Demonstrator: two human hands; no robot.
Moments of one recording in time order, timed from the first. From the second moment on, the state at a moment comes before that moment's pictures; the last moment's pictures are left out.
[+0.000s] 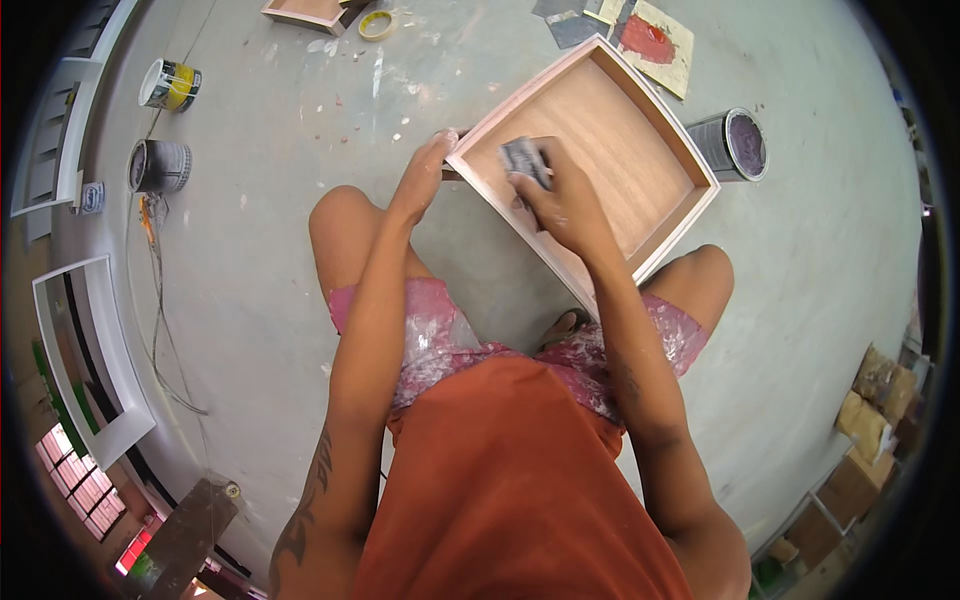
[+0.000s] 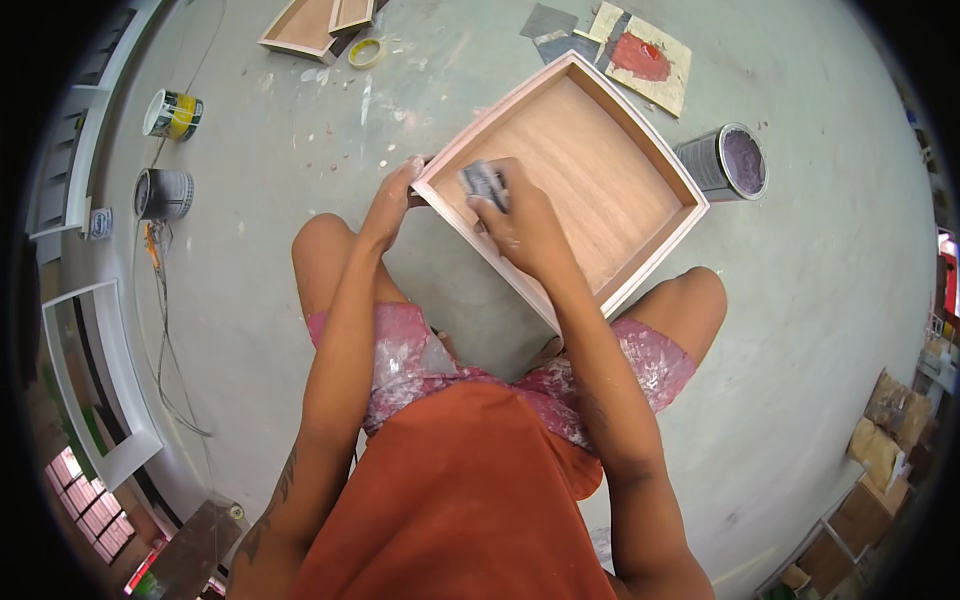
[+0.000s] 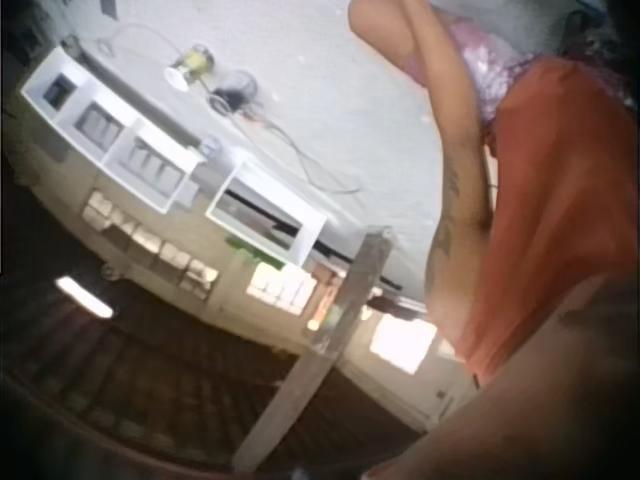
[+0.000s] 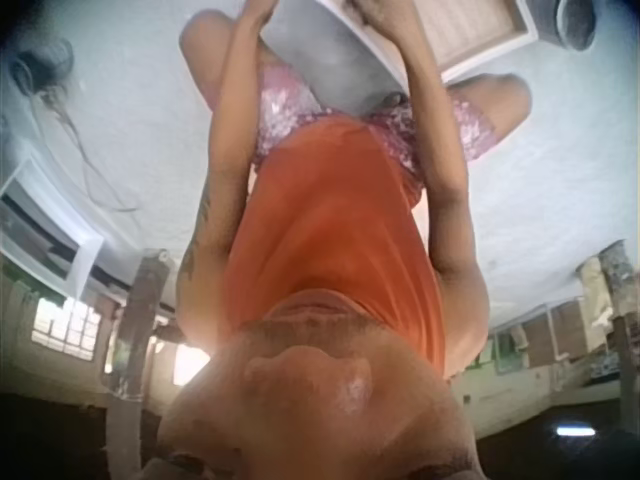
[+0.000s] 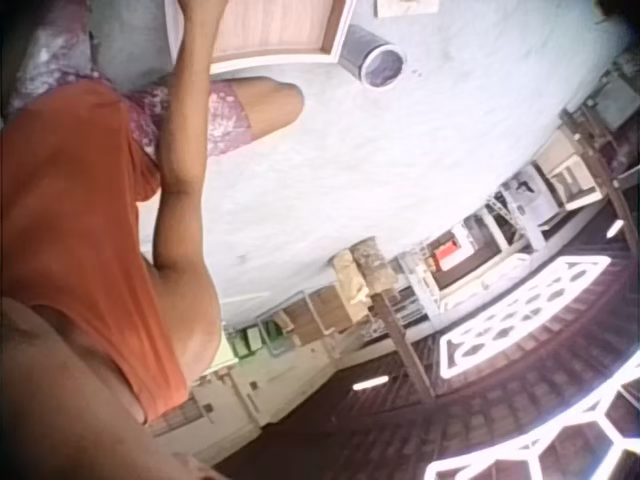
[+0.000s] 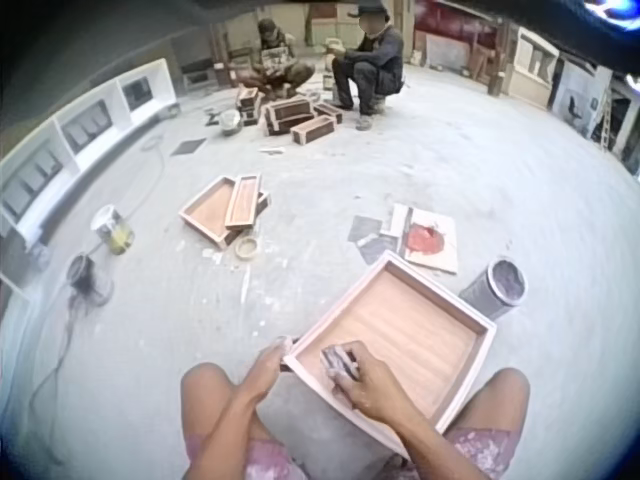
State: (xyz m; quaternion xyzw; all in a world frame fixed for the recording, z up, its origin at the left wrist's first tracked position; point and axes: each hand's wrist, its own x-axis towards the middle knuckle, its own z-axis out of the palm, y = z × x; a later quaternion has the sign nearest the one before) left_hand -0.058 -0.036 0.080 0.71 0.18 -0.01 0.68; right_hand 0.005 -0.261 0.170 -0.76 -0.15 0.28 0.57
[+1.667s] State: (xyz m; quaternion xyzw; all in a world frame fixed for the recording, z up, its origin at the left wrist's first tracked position) left_hand -0.054 -0.051 0.090 0.63 0.17 -0.10 0.75; right_hand 0.000 -0.202 0.143 -0.87 -0.23 0.16 0.39
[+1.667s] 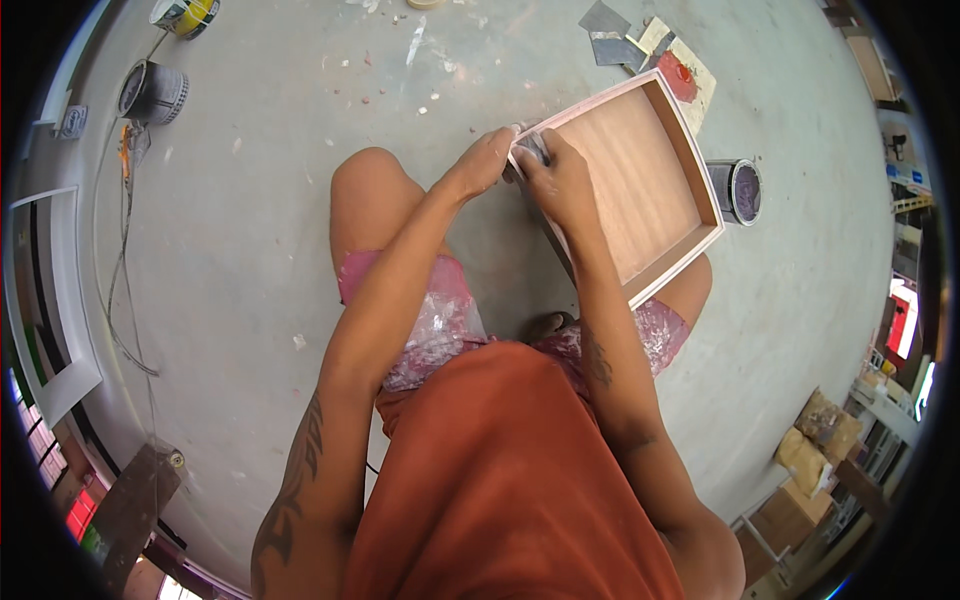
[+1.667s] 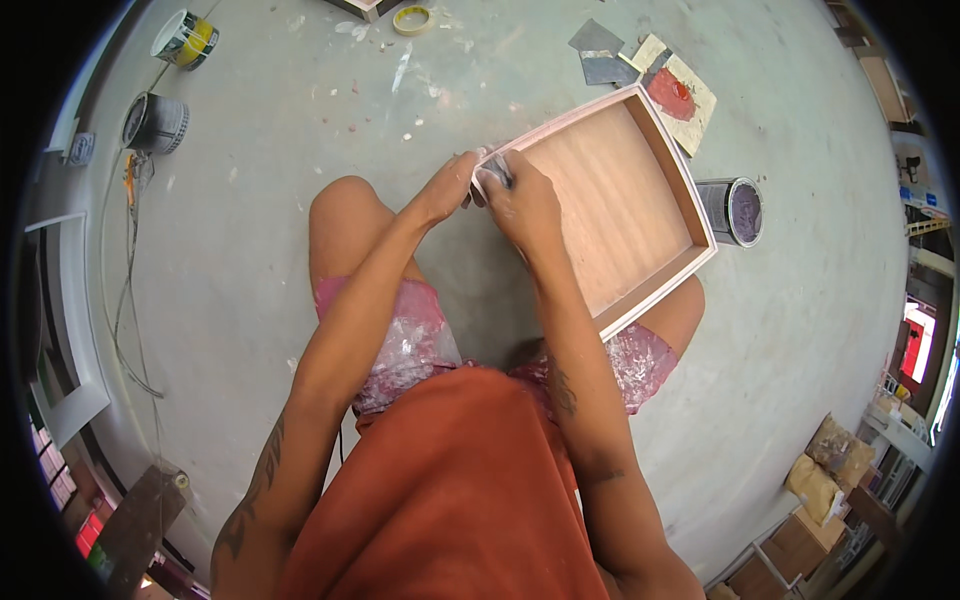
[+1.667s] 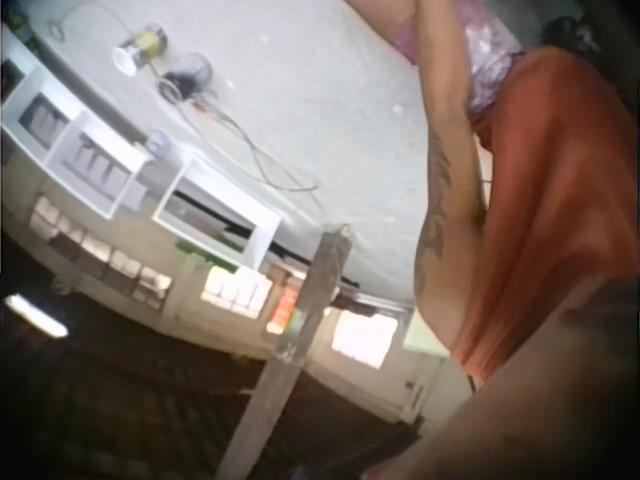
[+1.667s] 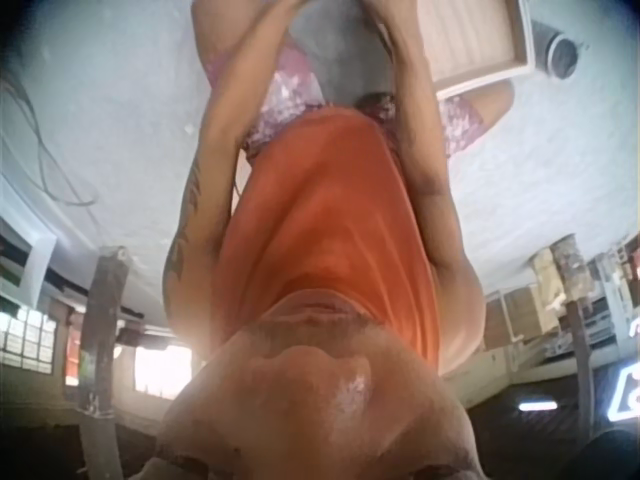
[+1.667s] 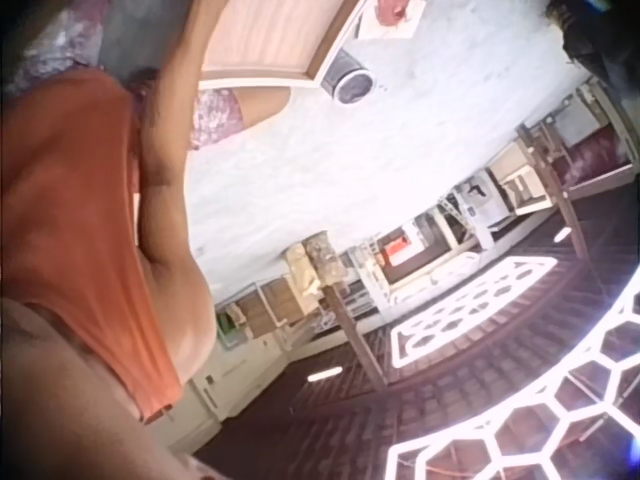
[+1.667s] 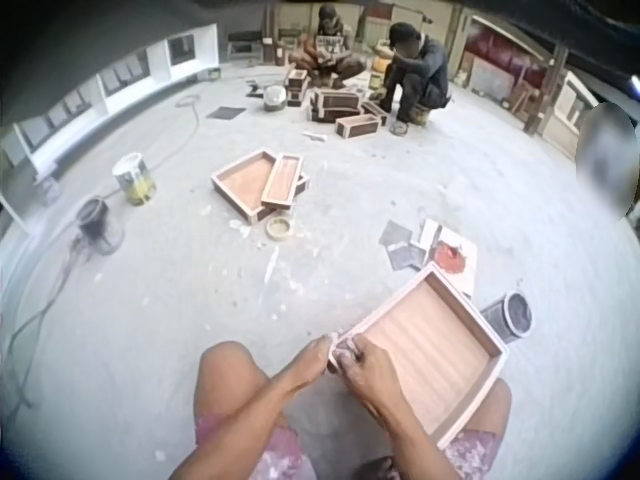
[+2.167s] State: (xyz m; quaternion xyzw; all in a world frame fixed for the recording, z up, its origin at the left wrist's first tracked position) left_hand -0.052 -0.051 0.066 0.63 0.20 -0.05 0.75; right_hand 0.002 -0.197 0.144 -0.85 -0.21 0.20 0.44
